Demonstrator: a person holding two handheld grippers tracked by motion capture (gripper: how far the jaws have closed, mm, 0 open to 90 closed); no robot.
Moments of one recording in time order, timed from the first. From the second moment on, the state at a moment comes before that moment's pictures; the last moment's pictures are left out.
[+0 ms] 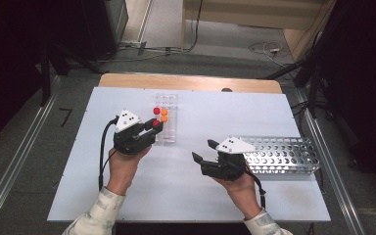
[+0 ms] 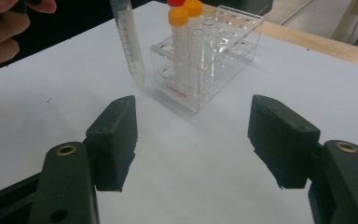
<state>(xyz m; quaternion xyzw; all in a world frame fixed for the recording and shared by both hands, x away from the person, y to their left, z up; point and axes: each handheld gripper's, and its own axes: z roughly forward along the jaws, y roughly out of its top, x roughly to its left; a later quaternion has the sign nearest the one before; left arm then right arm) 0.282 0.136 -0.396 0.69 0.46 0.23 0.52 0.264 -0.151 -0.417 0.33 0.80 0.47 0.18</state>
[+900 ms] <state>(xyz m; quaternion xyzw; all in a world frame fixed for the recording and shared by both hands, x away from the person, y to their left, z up) 0.307 0.152 -0.377 0.66 0.48 0.26 0.51 0.259 -0.190 -0.421 0.36 0.79 0.47 0.18</state>
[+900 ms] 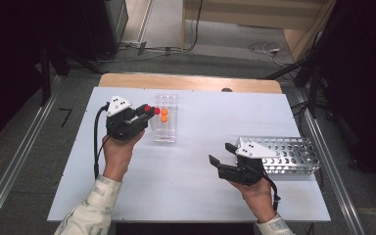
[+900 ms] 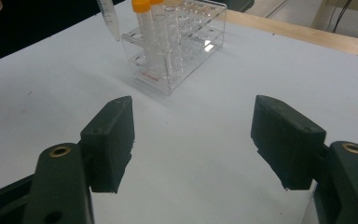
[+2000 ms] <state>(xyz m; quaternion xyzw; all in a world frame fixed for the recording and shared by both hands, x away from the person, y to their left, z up) 0.332 0.134 -0.419 0.67 0.50 0.27 0.48 0.259 -0.192 -0.423 0.37 0.79 0.46 0.18</state>
